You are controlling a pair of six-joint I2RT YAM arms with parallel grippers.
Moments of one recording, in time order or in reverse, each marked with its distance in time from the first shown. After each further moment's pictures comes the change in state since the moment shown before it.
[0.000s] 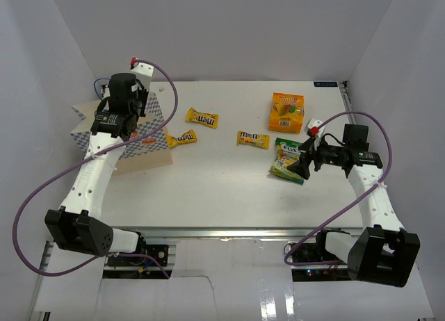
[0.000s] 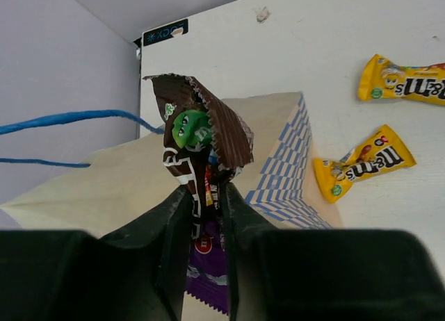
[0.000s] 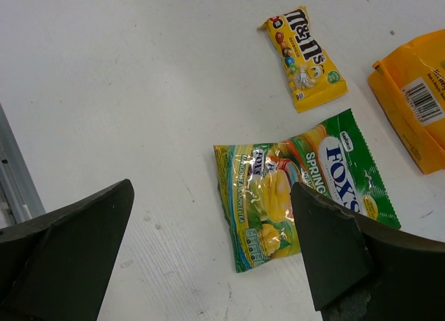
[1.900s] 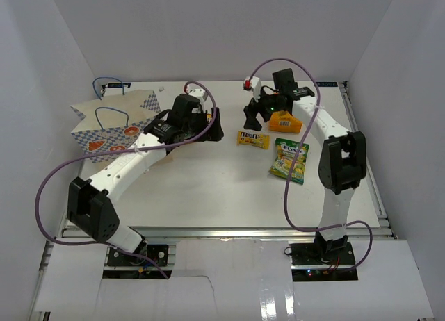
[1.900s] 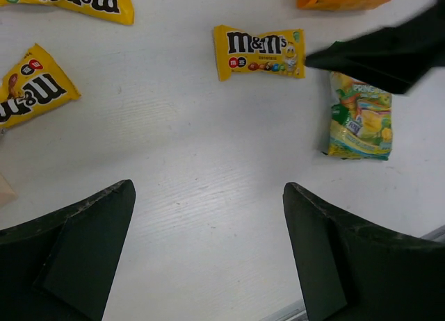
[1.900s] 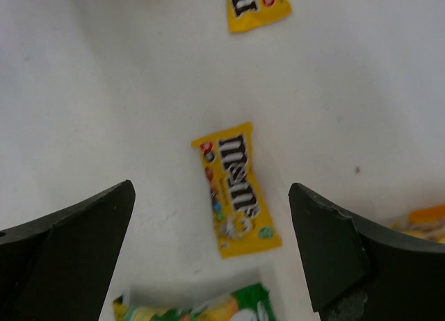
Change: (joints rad) left arm -0.390 0.186 -0.096 0.037 0.273 -0.697; right arm 0.414 0.793 0.776 0.019 0.305 0.174
